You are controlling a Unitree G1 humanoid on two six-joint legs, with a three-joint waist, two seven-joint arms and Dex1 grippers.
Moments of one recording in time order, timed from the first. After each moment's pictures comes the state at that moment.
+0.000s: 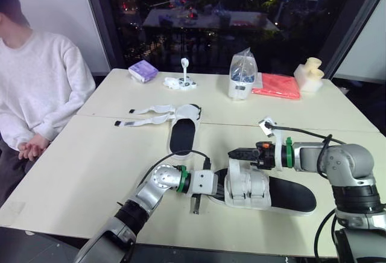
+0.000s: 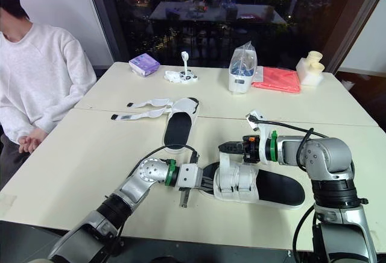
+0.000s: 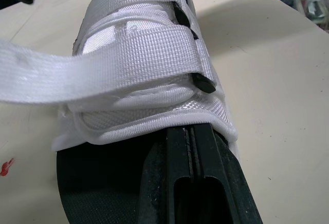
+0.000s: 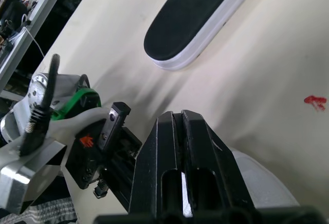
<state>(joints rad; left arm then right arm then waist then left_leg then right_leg) -0.57 0.22 -0.49 0.45 0.04 -0.33 -1.12 -0.62 -0.66 -0.13 -0.08 0.80 1.35 0.72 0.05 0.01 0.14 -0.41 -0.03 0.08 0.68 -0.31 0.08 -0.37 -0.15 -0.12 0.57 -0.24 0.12</state>
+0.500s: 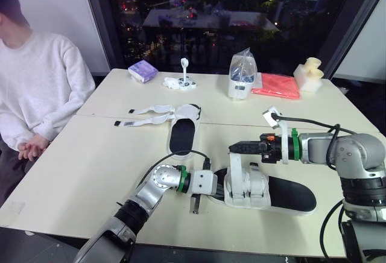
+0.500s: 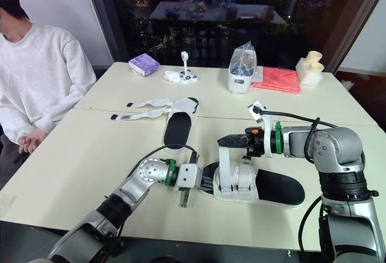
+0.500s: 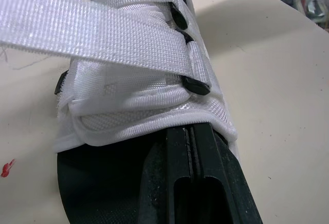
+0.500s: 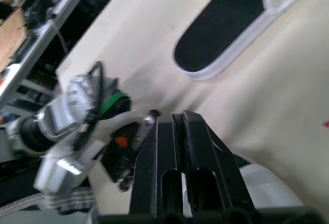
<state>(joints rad) -0.57 0.23 -0.49 0.45 0.04 -0.33 -1.13 -0.67 -0.71 -0.09 -0.02 0.80 1.30 0.77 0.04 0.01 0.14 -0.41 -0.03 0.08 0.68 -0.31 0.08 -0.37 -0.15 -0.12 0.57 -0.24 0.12</state>
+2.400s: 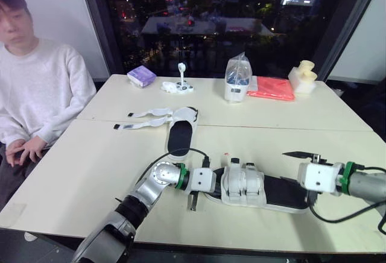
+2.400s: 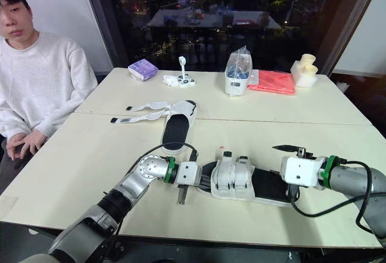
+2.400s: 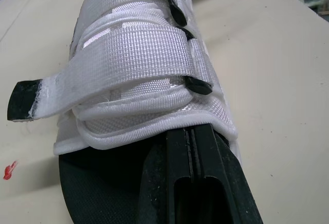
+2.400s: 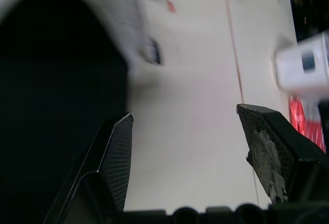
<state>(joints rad) -0.64 0.24 -0.47 0.53 0.03 -0.34 -1.15 0.06 -1.08 -0.14 -0.08 -0.11 -0.40 0.76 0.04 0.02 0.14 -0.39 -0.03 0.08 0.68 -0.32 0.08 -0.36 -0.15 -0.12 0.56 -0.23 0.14</state>
